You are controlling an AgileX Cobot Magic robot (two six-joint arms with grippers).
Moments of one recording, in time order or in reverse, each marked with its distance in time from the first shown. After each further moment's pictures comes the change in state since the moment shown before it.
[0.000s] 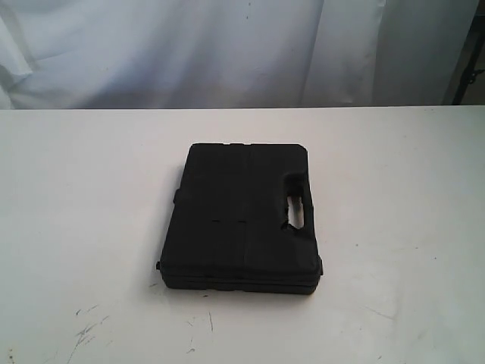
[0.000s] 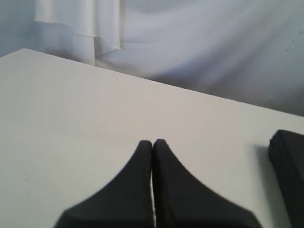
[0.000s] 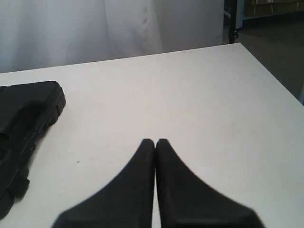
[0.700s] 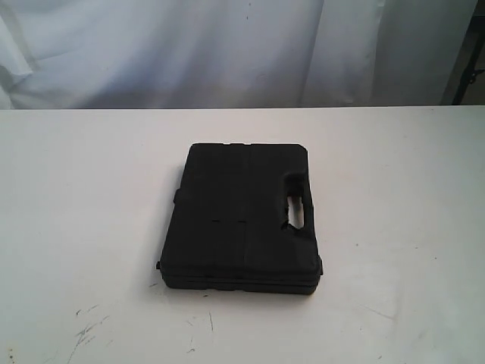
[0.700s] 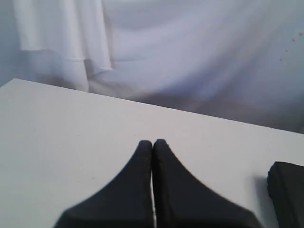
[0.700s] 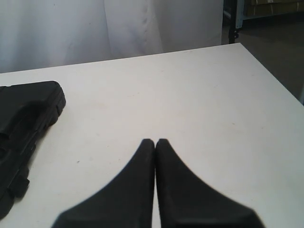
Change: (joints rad) left arm -0.092 0.384 -0.330 0.395 0.013 -0.358; right arm 0.000 0.000 0.000 0.000 0.000 0.000
